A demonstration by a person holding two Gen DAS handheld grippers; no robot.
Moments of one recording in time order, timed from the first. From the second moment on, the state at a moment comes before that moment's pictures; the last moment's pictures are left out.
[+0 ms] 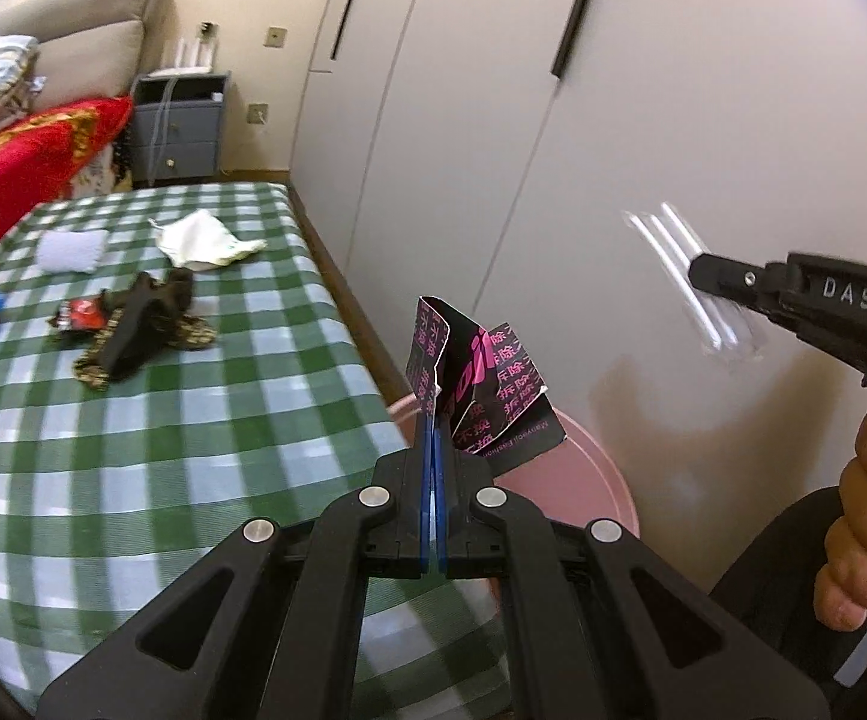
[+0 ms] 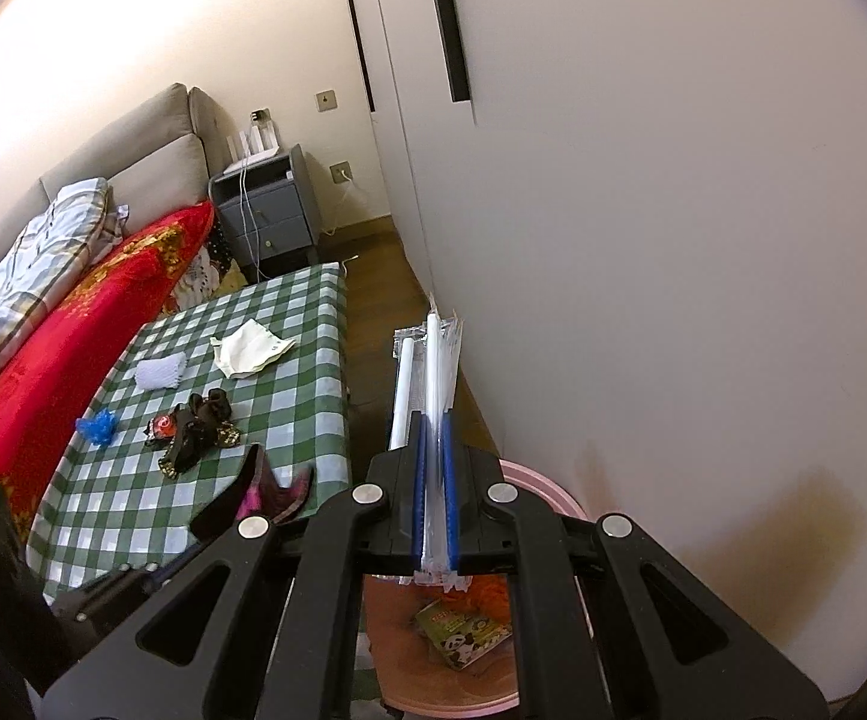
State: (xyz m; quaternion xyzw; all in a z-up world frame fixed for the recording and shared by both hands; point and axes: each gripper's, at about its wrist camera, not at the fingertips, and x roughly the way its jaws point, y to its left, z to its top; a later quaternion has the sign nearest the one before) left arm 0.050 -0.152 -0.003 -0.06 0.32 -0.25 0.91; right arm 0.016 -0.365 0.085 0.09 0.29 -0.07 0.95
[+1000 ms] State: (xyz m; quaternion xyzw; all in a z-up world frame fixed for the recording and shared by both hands) left arm 0.069 -0.154 -0.024 -0.08 0.36 -0.23 0.90; right arm 0.028 -0.363 0.073 0.09 0.28 -0.09 0.95
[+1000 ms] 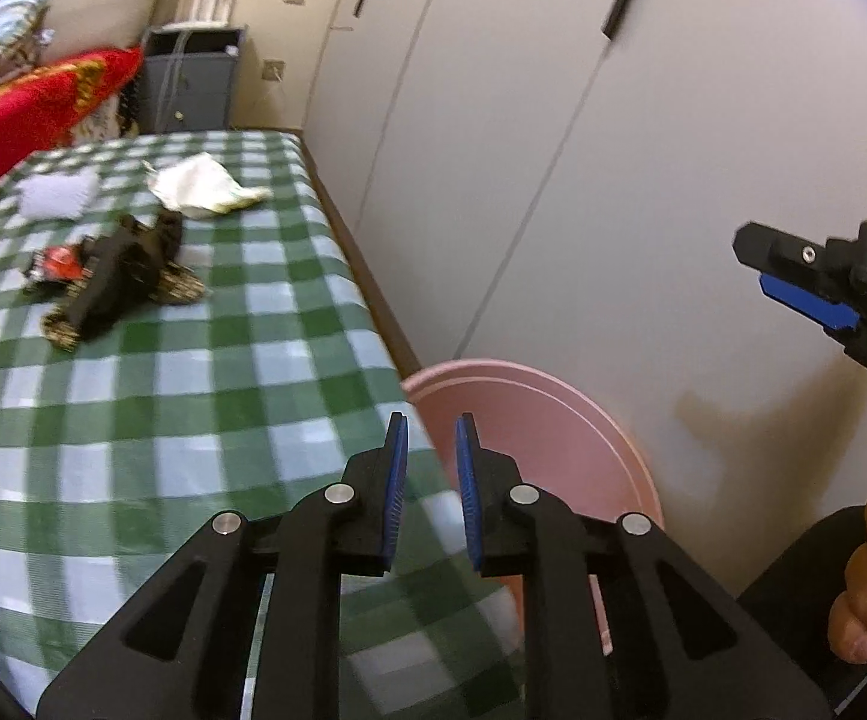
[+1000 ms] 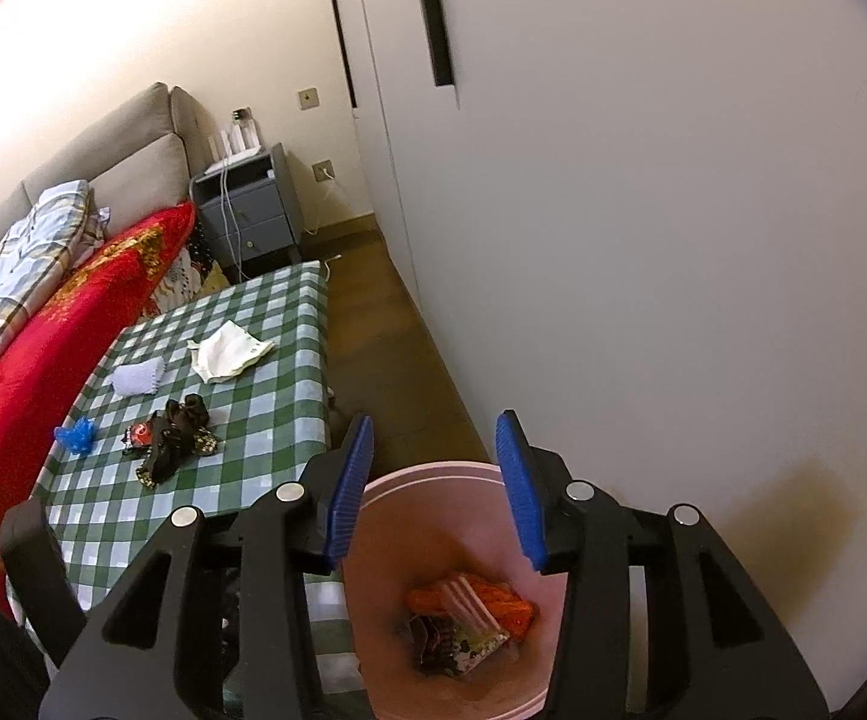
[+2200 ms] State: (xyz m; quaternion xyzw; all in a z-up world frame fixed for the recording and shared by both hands) left arm 0.132 0.049 -0.013 -0.13 0.28 0.06 0.95; right arm 0.166 -0.193 0.008 0.11 0.29 0.13 0.94
